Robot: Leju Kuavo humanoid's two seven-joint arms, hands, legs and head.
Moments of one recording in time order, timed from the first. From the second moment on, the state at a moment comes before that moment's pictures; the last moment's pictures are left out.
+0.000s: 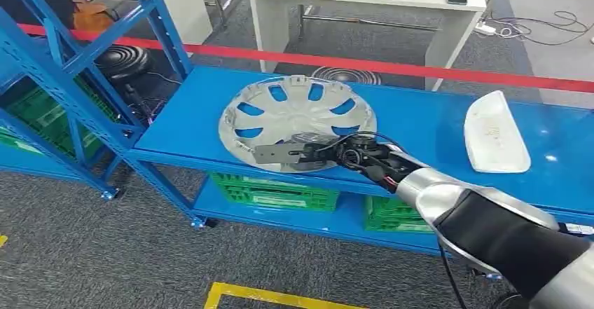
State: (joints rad) left arm -0.17 0.05 -1.35 -0.20 1.07 0.09 0.05; right arm -0.89 -0.02 0.95 -0.58 0.24 0.20 -0.04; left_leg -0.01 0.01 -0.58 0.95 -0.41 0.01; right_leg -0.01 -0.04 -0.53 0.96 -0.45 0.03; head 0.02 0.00
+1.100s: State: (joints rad) left arm -0.17 0.06 -1.34 -0.20 1.11 0.13 0.03; right arm -0.83 -0.02 0.82 -0.71 -0.13 0.07 -0.27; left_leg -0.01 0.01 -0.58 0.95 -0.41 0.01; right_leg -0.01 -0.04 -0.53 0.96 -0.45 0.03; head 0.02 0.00
